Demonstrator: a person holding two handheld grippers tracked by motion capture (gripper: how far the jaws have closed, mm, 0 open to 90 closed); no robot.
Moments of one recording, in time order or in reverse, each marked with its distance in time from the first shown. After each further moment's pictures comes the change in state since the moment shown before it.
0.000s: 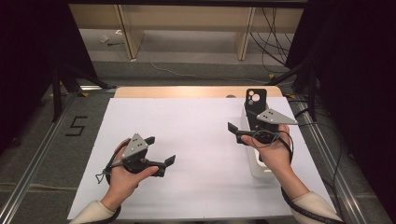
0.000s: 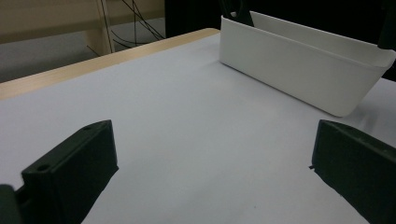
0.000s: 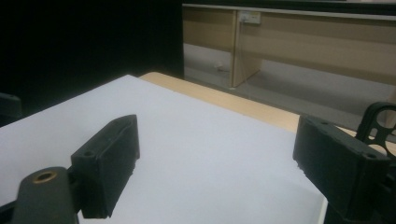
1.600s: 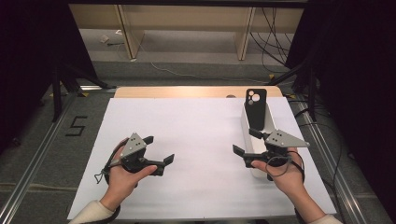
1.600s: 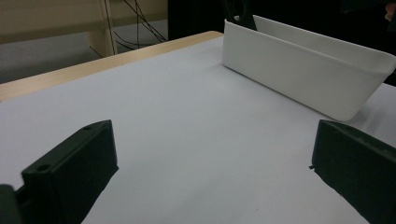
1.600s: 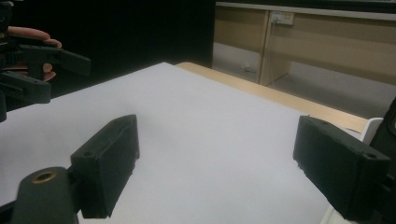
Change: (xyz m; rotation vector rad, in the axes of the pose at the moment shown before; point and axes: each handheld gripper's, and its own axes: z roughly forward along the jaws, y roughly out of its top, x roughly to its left) left arm 0.002 0.001 -0.002 -0.010 0.007 -0.013; right arm 0.013 -0.032 -0.044 -0.006 0.117 -0.048
